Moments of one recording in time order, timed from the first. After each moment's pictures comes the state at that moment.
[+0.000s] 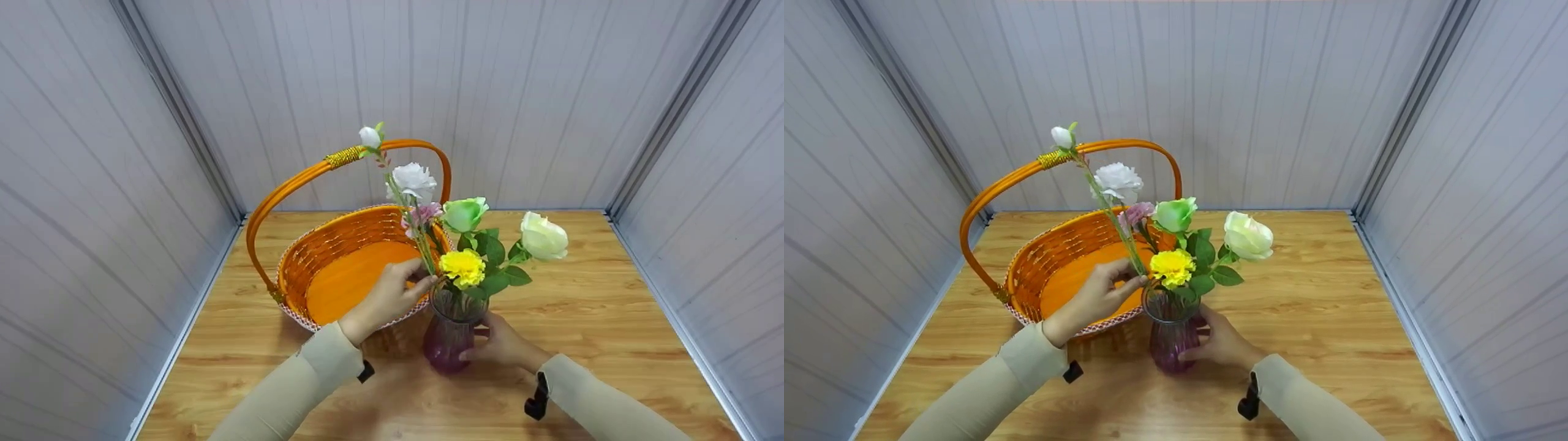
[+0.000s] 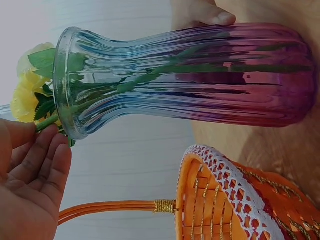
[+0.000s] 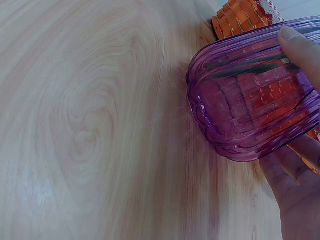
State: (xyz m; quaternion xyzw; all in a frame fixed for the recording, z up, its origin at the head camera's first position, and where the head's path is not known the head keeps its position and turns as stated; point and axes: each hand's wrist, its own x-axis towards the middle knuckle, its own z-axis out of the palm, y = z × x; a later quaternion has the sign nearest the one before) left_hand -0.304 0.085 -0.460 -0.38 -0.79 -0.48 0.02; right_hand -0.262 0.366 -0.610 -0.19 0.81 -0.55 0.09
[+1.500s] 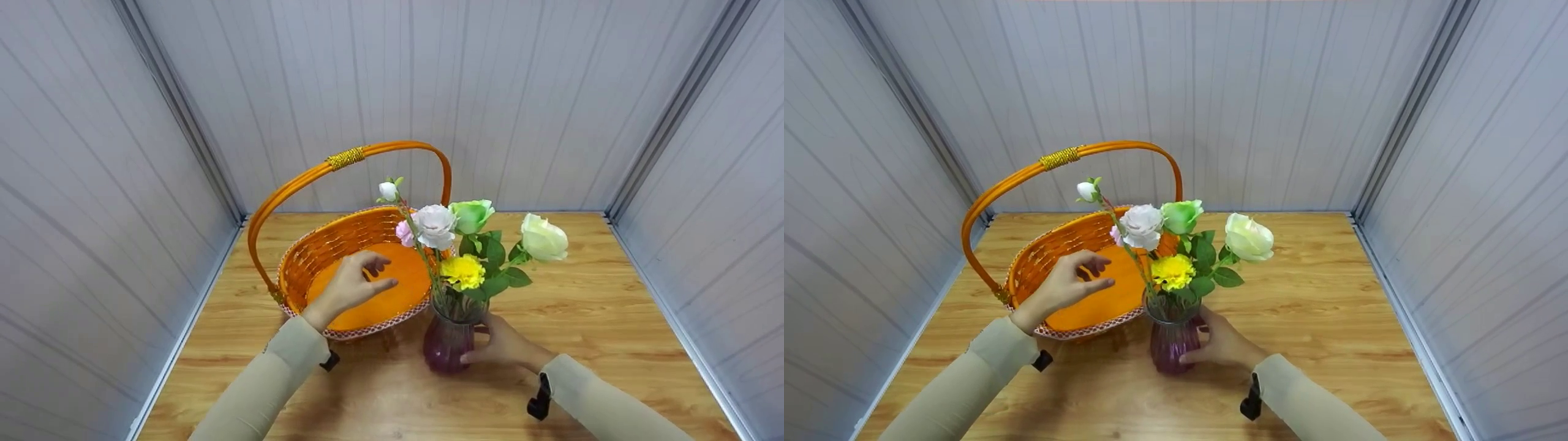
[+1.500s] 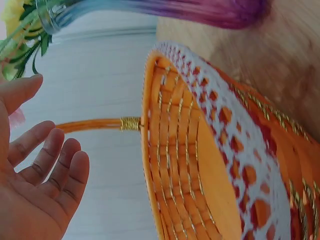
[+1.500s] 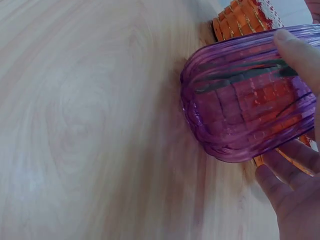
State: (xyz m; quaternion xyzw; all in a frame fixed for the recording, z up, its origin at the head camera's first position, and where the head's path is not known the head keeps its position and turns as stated) left_hand -0.345 0.016 -0.480 -0.28 -0.85 -0.45 0.00; right_hand -0.259 0.366 -0.597 -0.21 0.84 -0.50 0.09
